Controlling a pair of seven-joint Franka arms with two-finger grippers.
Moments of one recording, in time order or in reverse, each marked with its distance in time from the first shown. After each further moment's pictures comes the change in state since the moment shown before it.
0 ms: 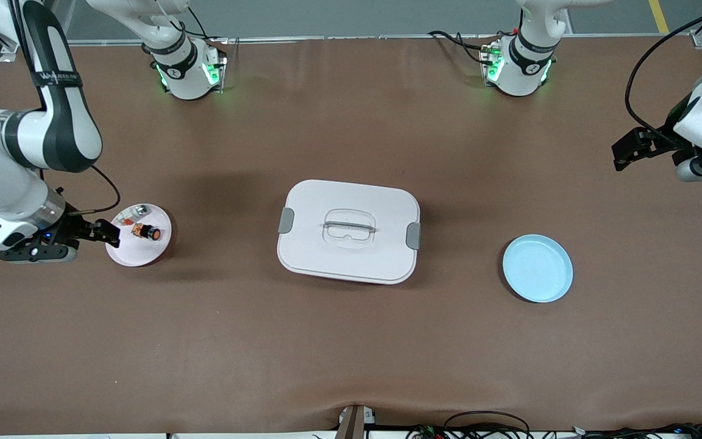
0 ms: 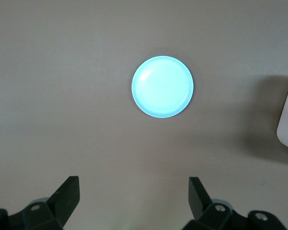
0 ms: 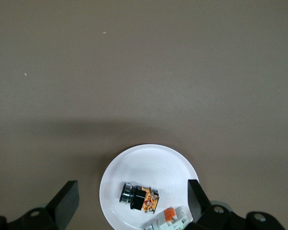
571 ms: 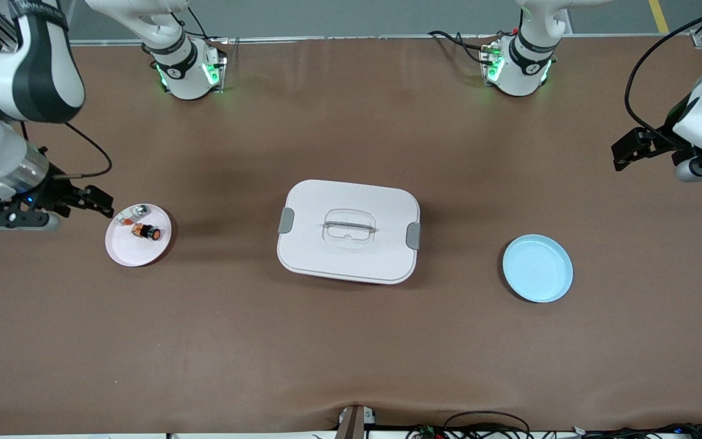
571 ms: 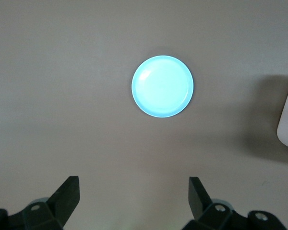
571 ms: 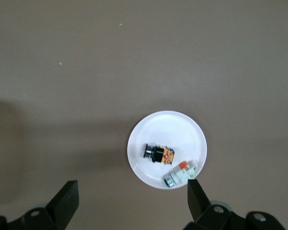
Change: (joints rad) left arm 0.000 0.000 0.000 -0.002 0.000 0.000 0.000; right arm 0.049 -0.196 0.000 0.026 0.001 -0.286 0.124
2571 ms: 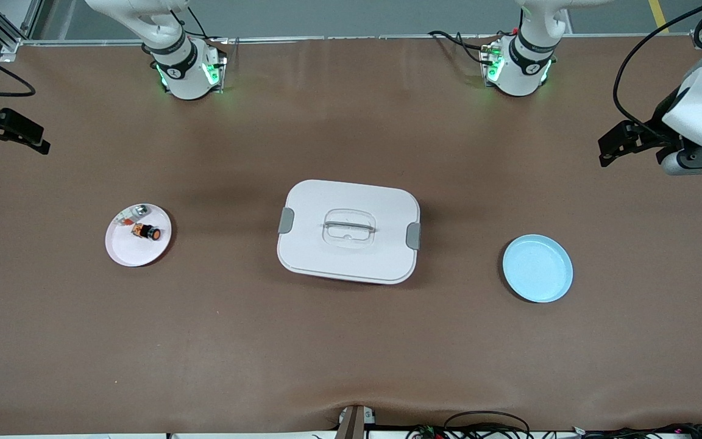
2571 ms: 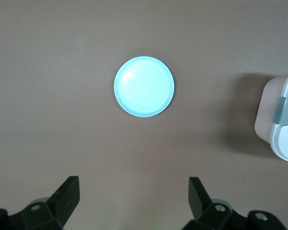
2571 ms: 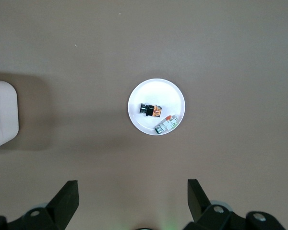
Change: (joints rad) left arm -0.004 -0.008 -0.020 0.007 -0.056 0.001 0.001; right arm -0.003 -0.027 -0.013 0.418 0.000 -0.531 0.006
